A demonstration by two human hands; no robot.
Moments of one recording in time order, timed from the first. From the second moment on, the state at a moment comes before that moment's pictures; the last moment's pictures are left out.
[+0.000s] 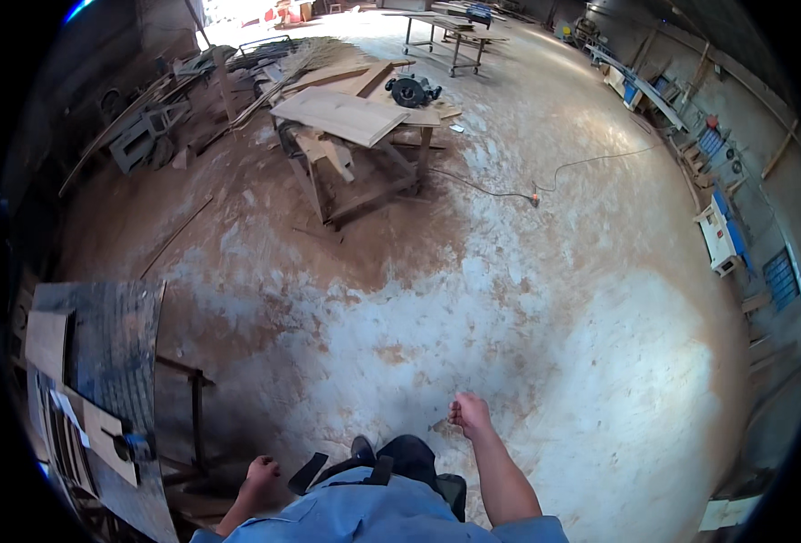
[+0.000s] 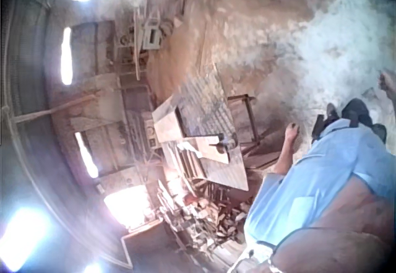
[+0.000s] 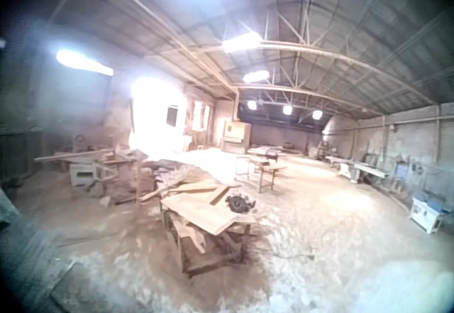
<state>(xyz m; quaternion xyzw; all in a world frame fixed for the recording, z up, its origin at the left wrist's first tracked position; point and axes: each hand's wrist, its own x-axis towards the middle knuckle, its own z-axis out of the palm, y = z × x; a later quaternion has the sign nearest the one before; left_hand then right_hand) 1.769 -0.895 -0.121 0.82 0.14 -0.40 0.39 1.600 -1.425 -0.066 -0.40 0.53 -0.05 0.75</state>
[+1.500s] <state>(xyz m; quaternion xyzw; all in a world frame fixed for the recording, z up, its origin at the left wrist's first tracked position) 1.887 -1.370 -0.052 0.83 0.32 -0.28 0.37 2.244 -2.130 -0.060 -0.35 0.36 -0.29 0.82</state>
